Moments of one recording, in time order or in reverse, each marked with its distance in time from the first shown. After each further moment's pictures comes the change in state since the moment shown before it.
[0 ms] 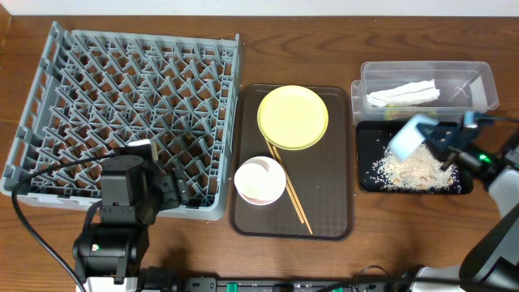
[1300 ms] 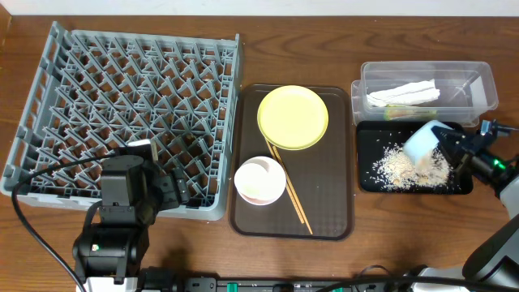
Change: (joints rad) left arm 0.000 -0.001 0.000 0.000 0.000 0.000; right arm -0.106 0.006 0.006 0.036 0.031 0.100
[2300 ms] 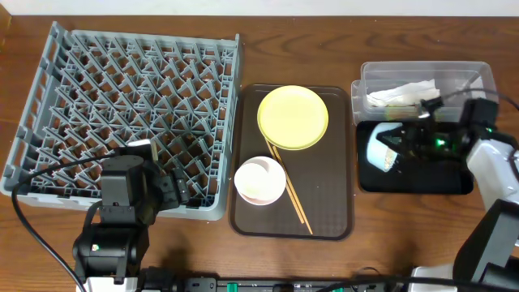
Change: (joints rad) left arm 0.000 0.000 0.000 0.000 0.000 0.000; right arm 0.364 0.000 0.159 -0.461 0.318 -0.547
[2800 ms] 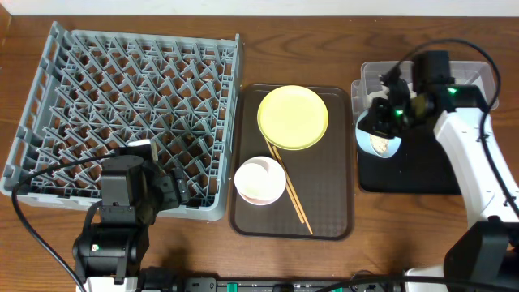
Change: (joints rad) left arm 0.000 0.000 0.000 0.000 0.000 0.000; right arm 0.364 0.000 0.360 -0.306 0.537 0.090
